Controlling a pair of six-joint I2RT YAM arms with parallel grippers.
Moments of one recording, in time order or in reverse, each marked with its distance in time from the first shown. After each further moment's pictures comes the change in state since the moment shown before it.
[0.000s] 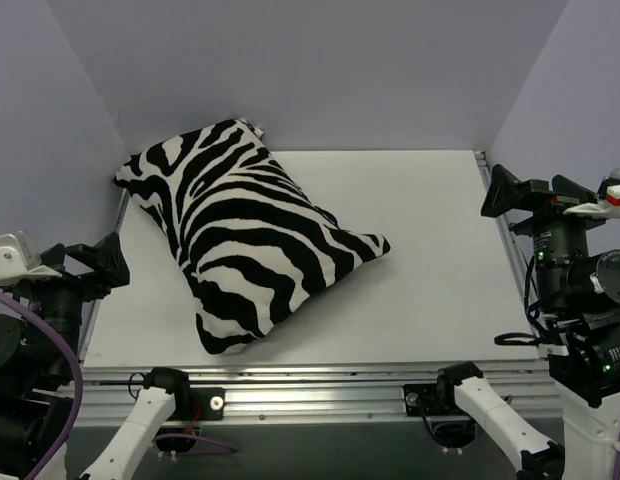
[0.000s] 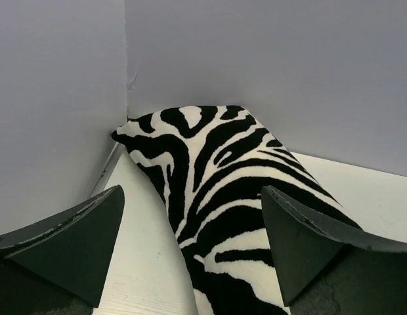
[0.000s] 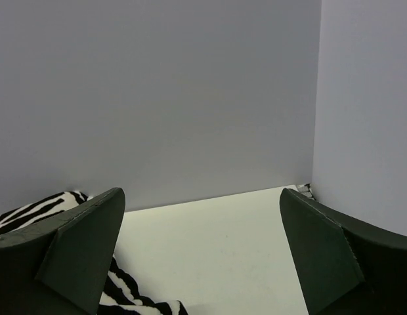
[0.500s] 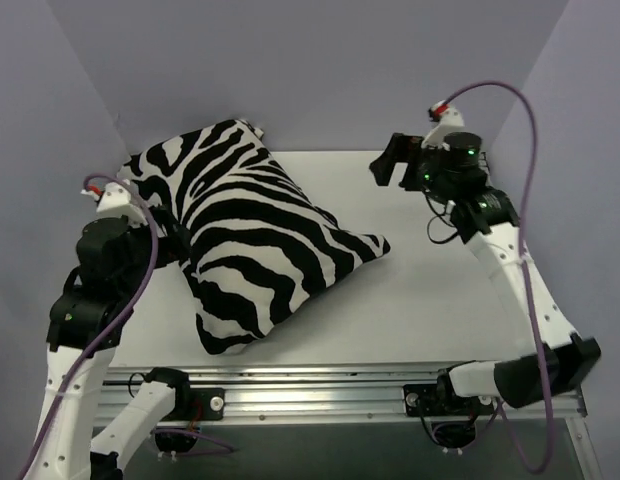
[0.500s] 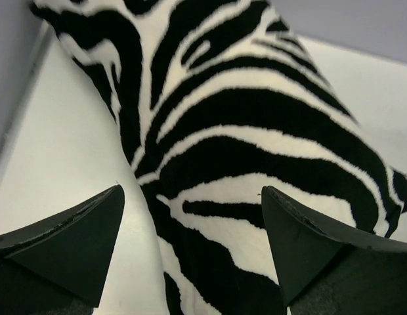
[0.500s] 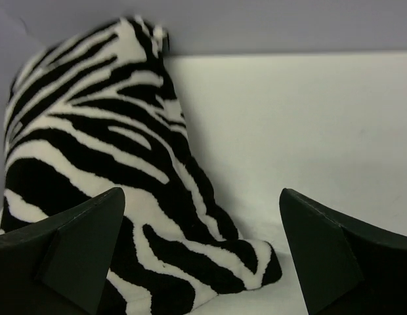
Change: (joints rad) left arm 0.000 0.177 -0.236 0.013 0.131 -0.150; right arm 0.000 0.479 -0.020 0.021 -0.416 0.203
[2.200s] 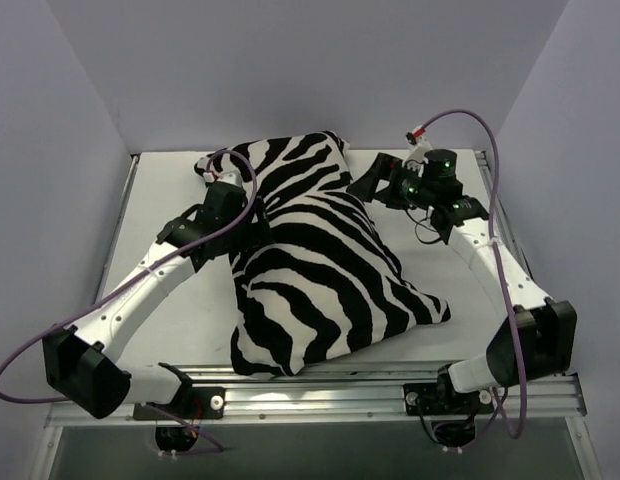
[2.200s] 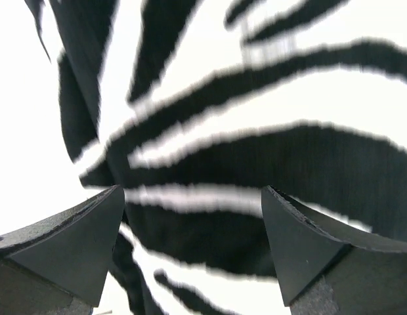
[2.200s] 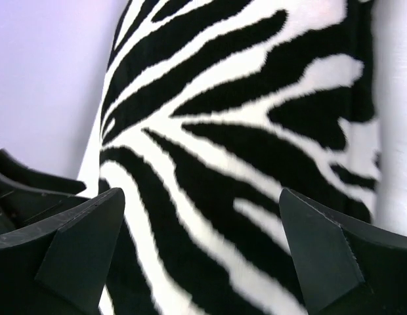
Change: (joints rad) left arm -0.369 0.548 -0.055 0.117 0.045 -0.348; right arm -0.035 0.163 -0.236 0.176 -0.375 0.201
